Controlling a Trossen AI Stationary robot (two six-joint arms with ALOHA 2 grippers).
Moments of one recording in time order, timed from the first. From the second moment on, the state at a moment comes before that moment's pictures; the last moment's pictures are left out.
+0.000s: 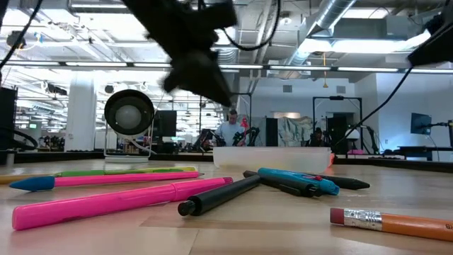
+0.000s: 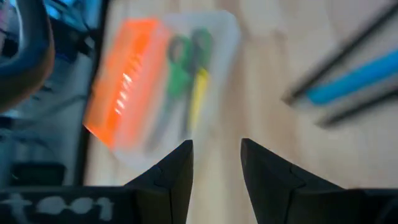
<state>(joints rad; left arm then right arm) -0.29 1.77 1.16 -0.29 -0.67 0.16 0.97 1.50 0.74 -0.18 0.90 0.70</state>
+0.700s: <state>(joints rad) -0.73 1.75 1.16 -0.85 -1.00 -0.64 0.93 1.93 0.99 0.10 0.60 0.57</state>
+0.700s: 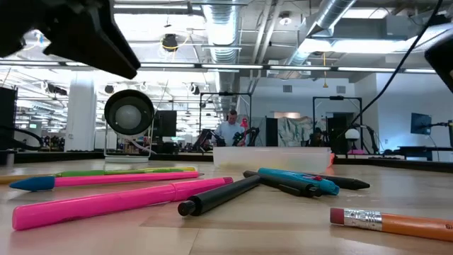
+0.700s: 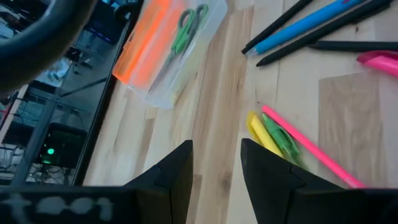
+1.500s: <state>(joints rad) -0.75 1.75 1.16 -0.85 -1.00 -0.72 0.95 2.04 1.15 -0.44 0.57 1.06</state>
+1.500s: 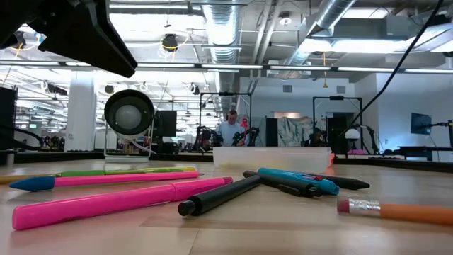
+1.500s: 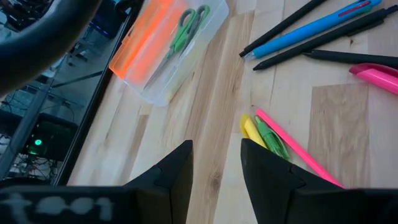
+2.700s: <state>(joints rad) -0.75 1.75 1.16 -0.88 -1.00 -0.72 0.85 1.93 1.14 -0.81 0.21 1.07</state>
